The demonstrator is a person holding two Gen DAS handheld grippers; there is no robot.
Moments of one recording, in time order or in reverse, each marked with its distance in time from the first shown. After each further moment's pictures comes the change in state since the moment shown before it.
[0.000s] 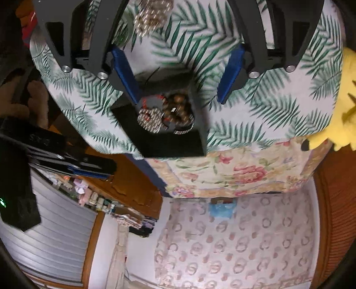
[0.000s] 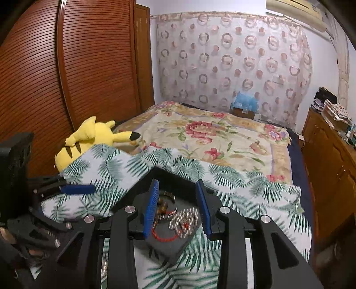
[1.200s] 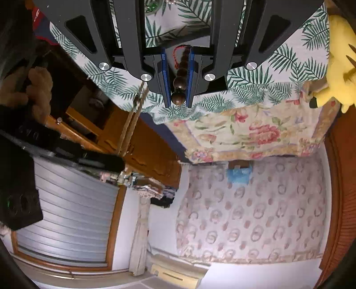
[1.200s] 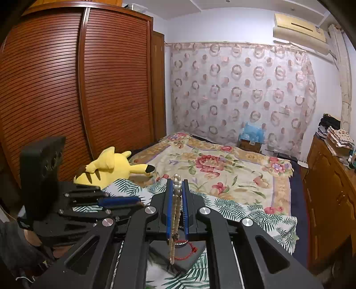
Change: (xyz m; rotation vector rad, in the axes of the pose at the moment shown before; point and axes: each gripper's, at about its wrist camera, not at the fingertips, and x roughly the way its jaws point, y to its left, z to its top) left arm -0.045 -0.032 0.074 0.071 -0.182 -0.108; right arm -0.091 0.007 0.084 -0.047 -0.184 0.053
